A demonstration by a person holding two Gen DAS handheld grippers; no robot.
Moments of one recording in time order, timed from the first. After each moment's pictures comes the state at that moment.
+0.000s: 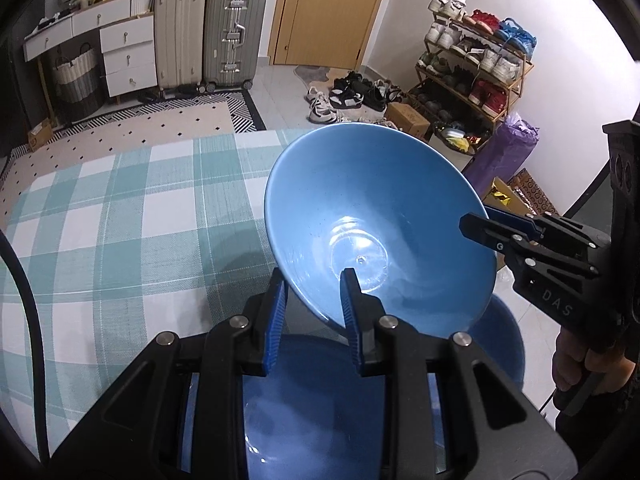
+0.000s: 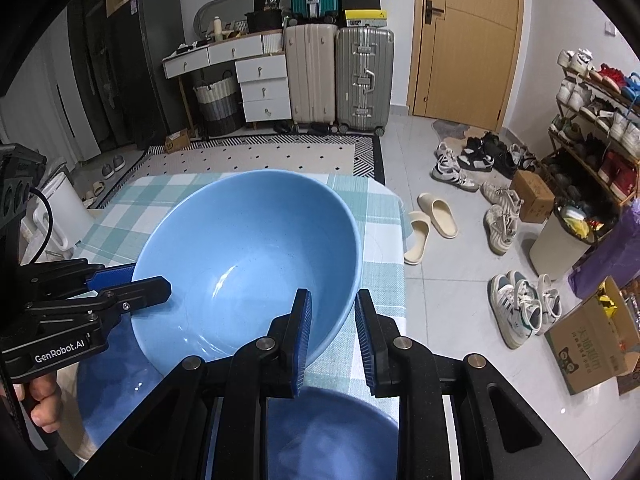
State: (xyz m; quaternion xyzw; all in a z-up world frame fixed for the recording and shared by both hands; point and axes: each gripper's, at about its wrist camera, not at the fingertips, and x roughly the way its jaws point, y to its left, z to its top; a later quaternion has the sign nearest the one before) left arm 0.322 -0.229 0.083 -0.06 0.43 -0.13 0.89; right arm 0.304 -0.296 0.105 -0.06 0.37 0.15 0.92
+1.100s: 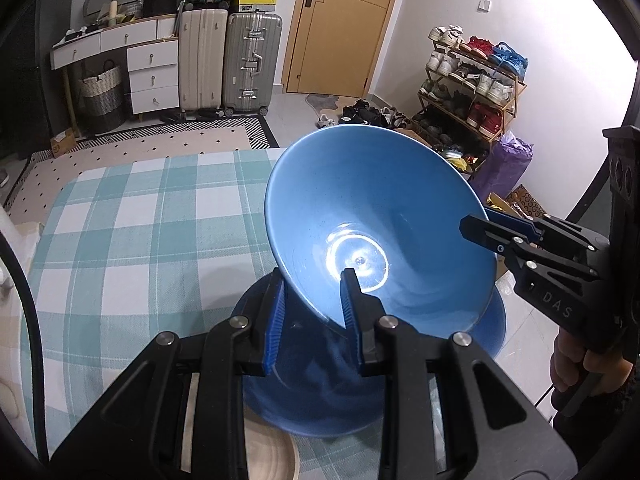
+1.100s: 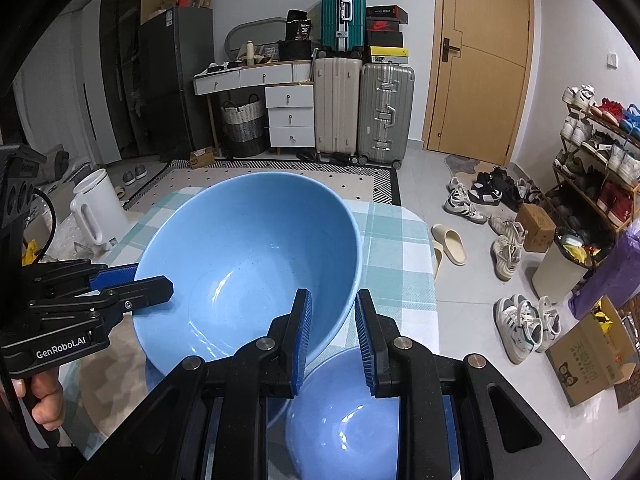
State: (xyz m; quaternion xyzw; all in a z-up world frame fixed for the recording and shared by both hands) left arm 0.164 -0.190 0.149 -0.07 0.39 -0.11 0.91; right arm 0.189 -0.250 0.144 -0.07 0.32 0.17 0.93
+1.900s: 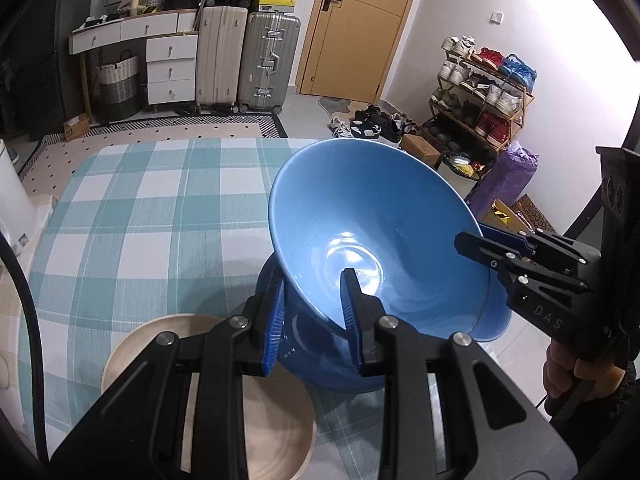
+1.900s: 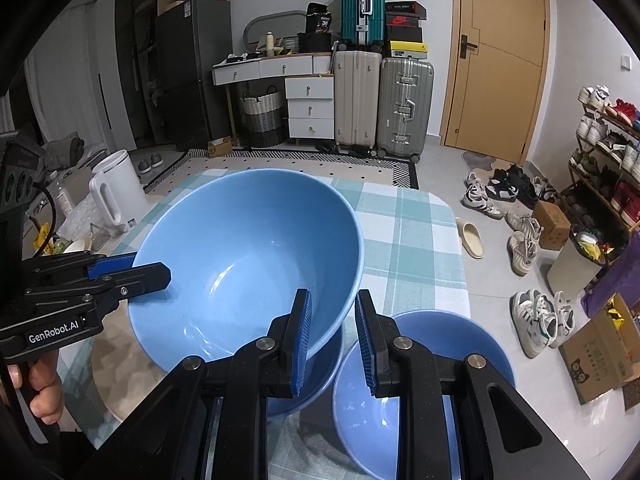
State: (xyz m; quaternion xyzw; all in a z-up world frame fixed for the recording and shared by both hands) left arm 0.122 -0.163 0.129 -0.09 0.38 -0.08 0.92; right arm 0.160 -0.225 0.116 -0.08 0.33 0.20 0.92
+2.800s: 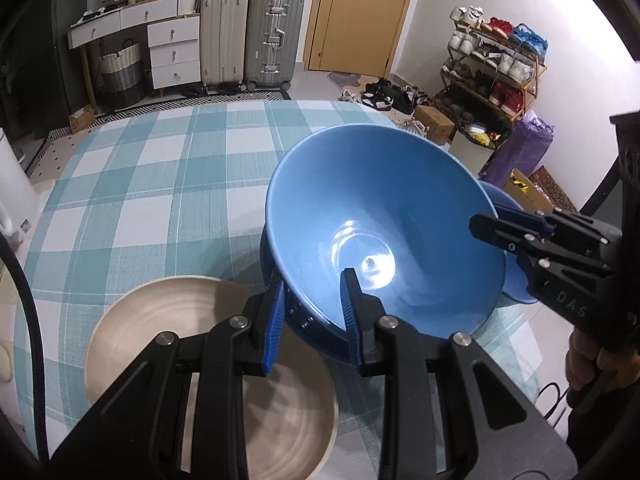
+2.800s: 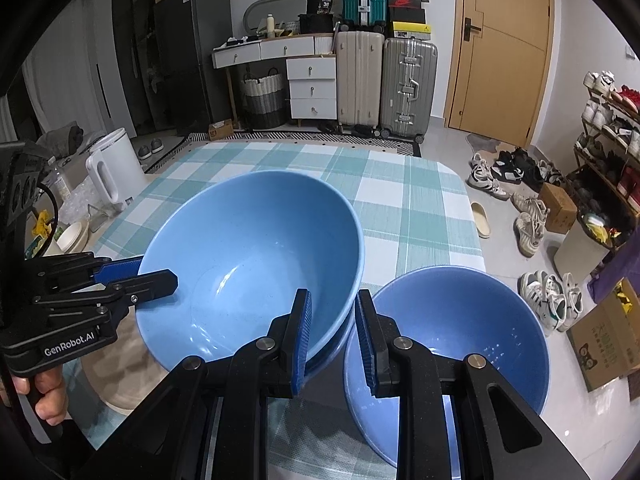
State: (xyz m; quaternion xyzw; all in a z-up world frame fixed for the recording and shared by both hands) left arm 0.141 -0.171 0.056 -0.06 0.43 -0.07 0.90; right arm 0.159 -0.217 0.068 -0.08 0.36 0.20 0.91
